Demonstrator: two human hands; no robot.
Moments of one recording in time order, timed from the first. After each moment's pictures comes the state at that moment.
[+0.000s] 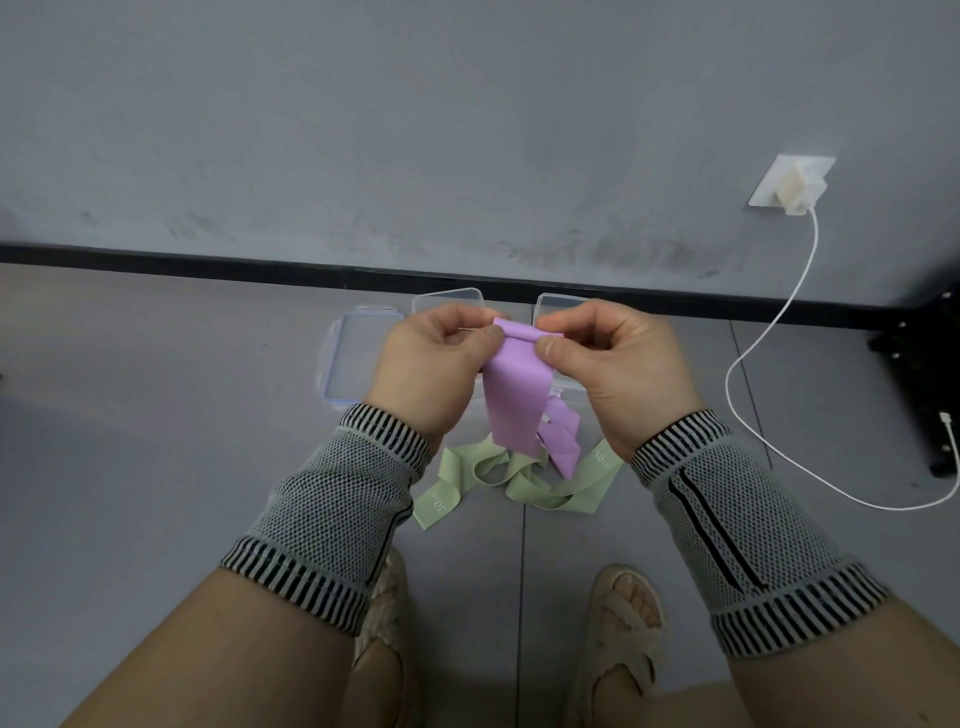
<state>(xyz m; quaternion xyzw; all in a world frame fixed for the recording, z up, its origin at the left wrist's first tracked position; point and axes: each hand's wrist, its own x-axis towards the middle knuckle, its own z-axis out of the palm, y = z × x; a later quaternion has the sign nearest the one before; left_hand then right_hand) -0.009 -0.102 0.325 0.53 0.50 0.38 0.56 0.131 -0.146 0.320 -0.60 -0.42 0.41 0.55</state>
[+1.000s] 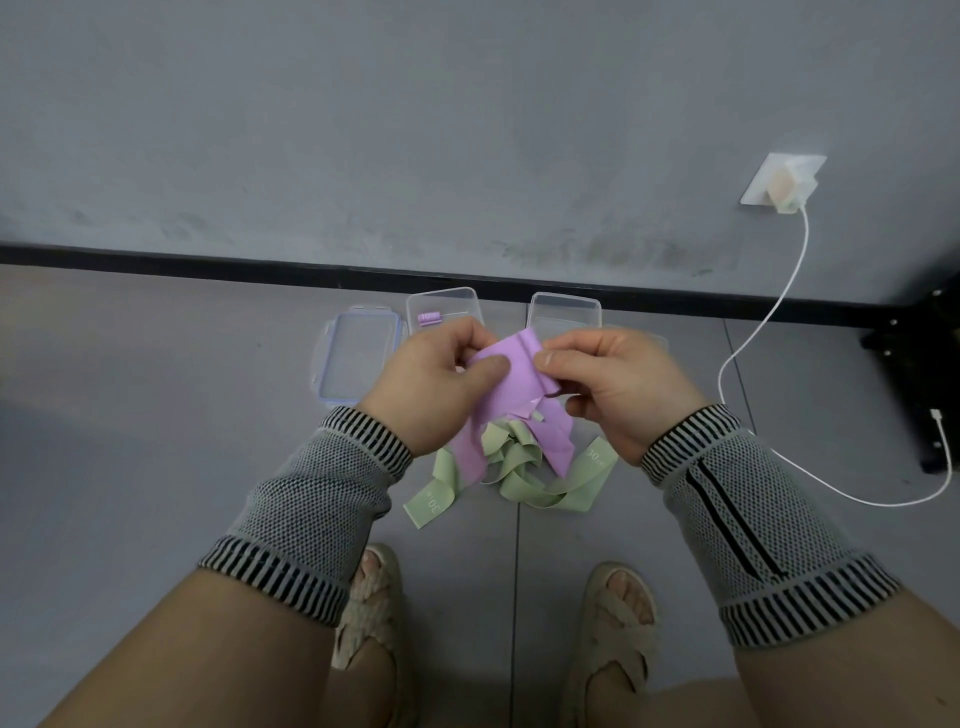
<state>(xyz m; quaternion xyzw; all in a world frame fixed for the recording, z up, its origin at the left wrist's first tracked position) -0.016 -0.099 0.314 0.72 0.47 0.25 0.44 0.144 -0.149 0.318 -0.61 -0.37 0.54 0.45</state>
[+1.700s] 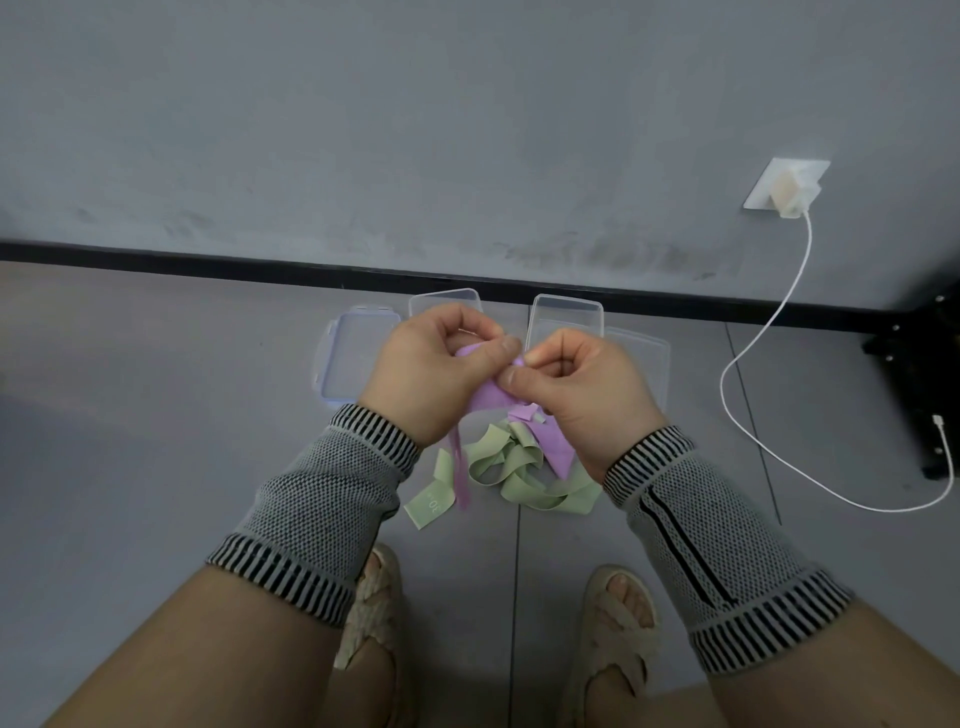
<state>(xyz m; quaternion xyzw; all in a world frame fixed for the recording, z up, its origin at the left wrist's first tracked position) -0.011 -0.102 0.321 0.62 0.49 0.34 0.51 0.119 -0.150 0.310 -0.60 -0.38 0.48 0.51</state>
